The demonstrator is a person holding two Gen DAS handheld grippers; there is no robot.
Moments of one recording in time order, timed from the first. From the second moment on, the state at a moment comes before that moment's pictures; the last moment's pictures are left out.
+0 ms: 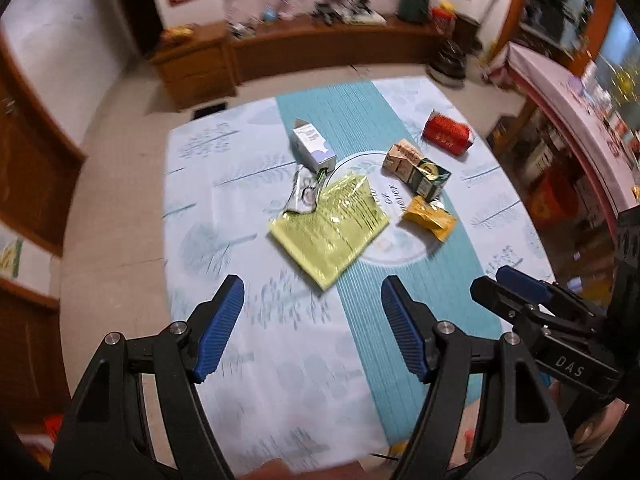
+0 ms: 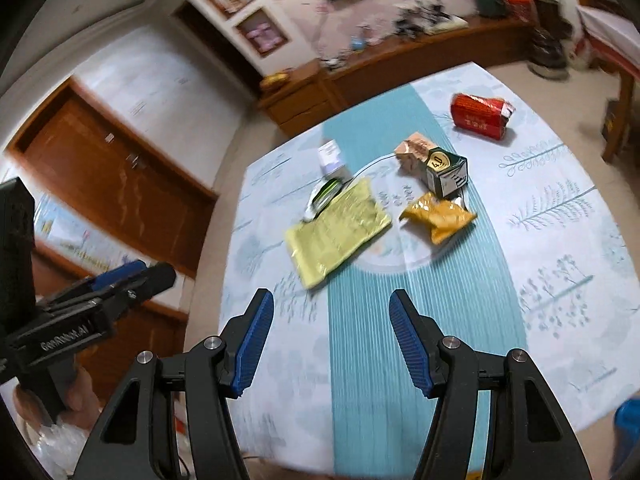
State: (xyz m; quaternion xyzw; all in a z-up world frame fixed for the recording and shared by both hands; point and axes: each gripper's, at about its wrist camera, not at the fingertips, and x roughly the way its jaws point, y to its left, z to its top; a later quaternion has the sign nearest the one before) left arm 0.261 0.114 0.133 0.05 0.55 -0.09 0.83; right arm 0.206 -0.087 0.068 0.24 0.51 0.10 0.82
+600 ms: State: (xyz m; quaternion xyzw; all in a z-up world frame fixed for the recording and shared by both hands) left arm 0.480 0.118 -0.079 0.00 0.69 -0.14 0.71; right arm 0.358 -0.047 -0.050 0.27 0.55 -0.01 0.79
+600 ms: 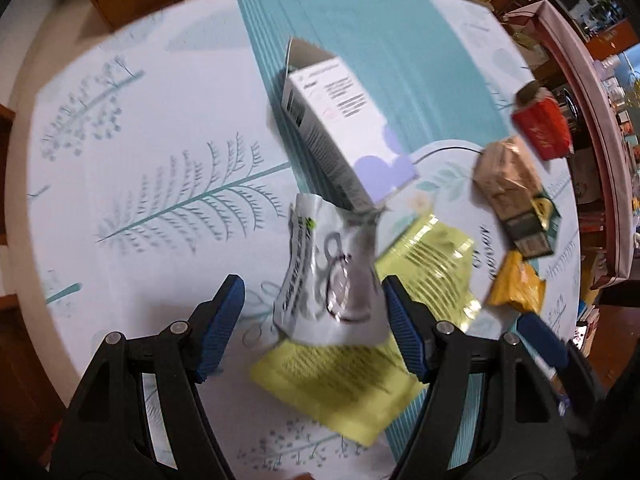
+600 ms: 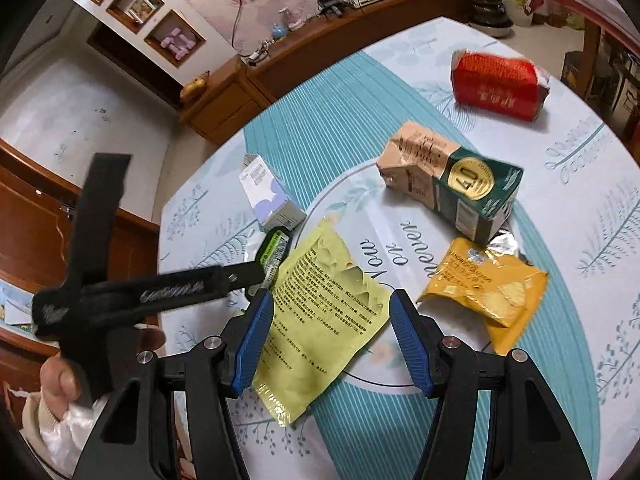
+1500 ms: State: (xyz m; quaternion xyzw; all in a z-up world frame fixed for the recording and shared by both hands) left arm 0.464 0.166 -0.055 0.00 0.64 -0.13 0.76; right arm 0.407 0.006 -0.119 0.30 0.62 -0.13 0.71
